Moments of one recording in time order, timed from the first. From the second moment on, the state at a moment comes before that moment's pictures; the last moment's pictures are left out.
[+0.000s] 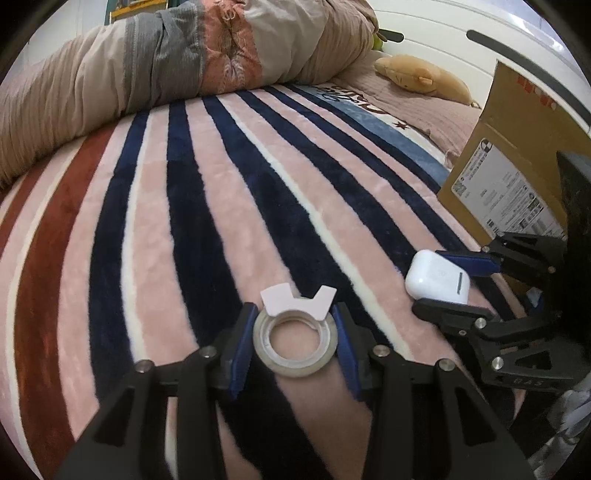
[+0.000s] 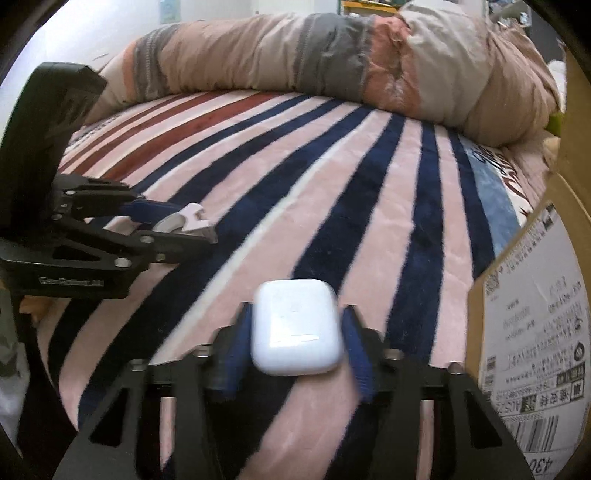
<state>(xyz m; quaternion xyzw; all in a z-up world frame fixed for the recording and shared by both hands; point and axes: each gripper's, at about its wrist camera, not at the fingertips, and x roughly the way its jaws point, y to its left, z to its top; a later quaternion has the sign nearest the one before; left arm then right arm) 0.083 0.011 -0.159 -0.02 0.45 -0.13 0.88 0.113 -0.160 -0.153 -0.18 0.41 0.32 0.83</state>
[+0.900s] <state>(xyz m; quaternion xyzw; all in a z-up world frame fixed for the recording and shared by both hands) 0.030 -0.140 0.056 0.05 0.30 -0.23 0.93 0.060 -0.324 0.009 -0.05 0.31 0.25 0.91</state>
